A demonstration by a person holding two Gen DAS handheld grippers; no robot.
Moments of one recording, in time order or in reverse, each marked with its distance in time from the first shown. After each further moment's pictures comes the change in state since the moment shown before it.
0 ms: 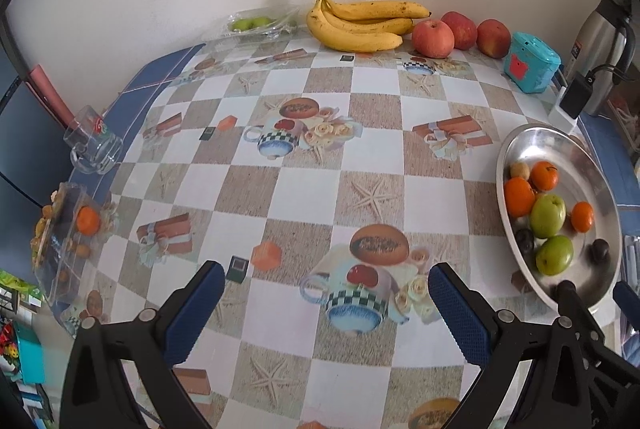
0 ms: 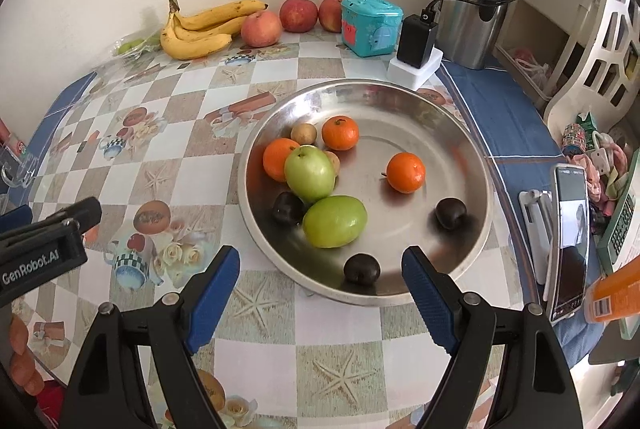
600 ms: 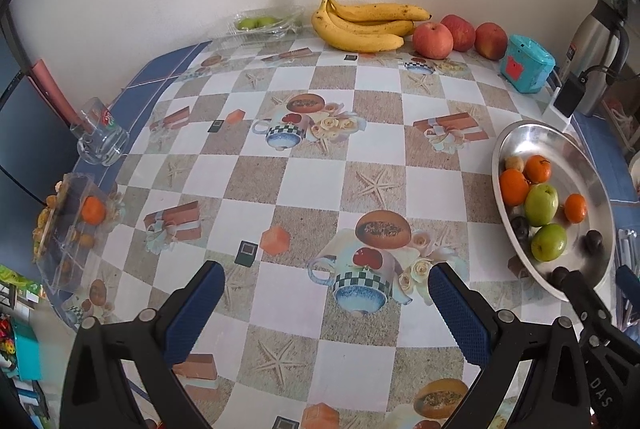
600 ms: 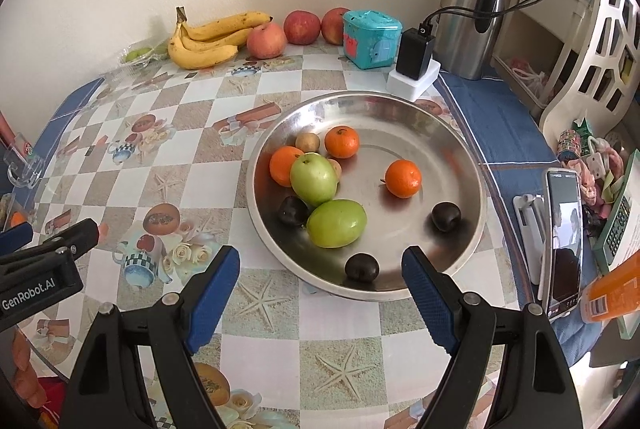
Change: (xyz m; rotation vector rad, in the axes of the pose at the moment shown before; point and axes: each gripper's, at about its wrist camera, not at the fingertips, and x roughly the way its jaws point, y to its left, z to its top) left arm -0.013 0.008 -0.012 -0.008 -0.003 -0.008; right arm -0.015 0.001 -0.004 -0.006 -0.042 0.005
